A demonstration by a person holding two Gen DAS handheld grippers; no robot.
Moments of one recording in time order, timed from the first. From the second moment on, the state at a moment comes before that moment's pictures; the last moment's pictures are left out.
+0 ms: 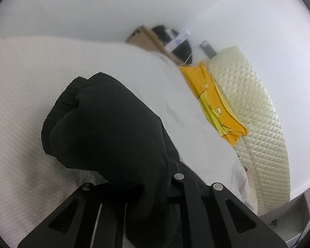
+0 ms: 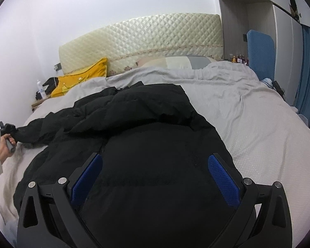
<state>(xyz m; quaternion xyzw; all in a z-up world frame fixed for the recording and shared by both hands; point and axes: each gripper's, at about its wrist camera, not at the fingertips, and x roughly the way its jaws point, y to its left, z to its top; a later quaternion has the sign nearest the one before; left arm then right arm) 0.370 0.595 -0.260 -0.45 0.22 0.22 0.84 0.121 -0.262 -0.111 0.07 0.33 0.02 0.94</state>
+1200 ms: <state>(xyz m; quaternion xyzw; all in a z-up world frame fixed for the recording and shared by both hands) 0.287 0.228 0.081 -0.23 0.16 0.12 0.95 0.061 -0.325 -0.069 0.07 0.26 0.06 0.96</state>
